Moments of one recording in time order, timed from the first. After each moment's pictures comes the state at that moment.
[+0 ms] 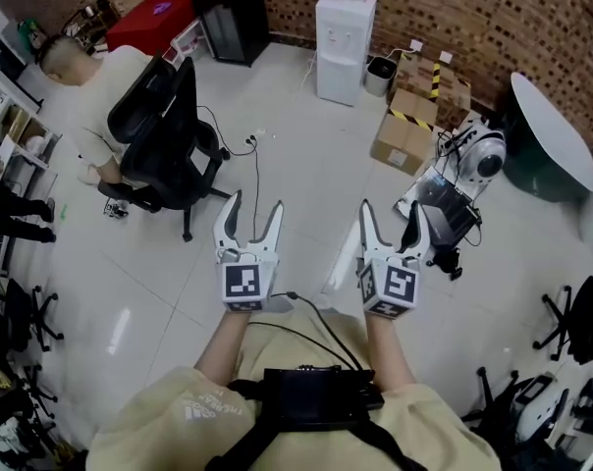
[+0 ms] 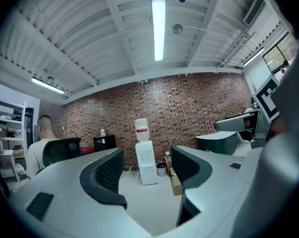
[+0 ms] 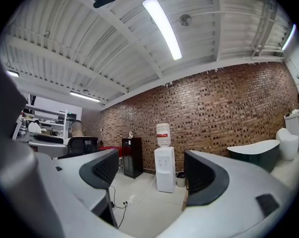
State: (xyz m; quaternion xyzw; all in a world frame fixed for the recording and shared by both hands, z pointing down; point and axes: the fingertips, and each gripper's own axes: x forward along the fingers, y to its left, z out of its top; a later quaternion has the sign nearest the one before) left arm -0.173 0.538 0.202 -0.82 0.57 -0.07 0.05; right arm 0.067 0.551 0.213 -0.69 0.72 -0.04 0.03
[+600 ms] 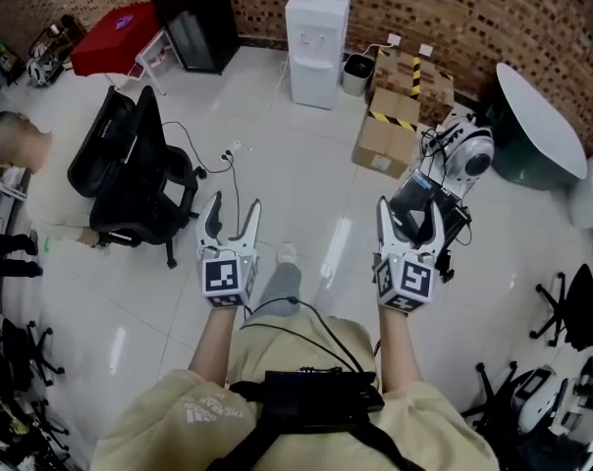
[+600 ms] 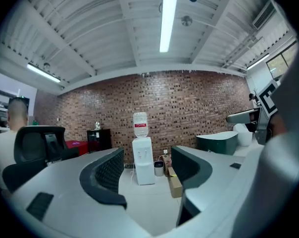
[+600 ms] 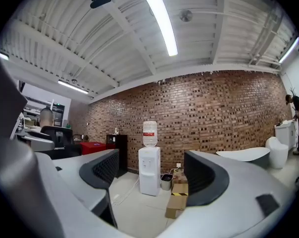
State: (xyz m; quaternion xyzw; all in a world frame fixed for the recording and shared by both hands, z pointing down) left arm -0.180 0.384 0.251 -0.83 0.55 -0.09 0.01; right arm 0.146 0.433 0.235 -0.74 0.67 -0.03 0.00
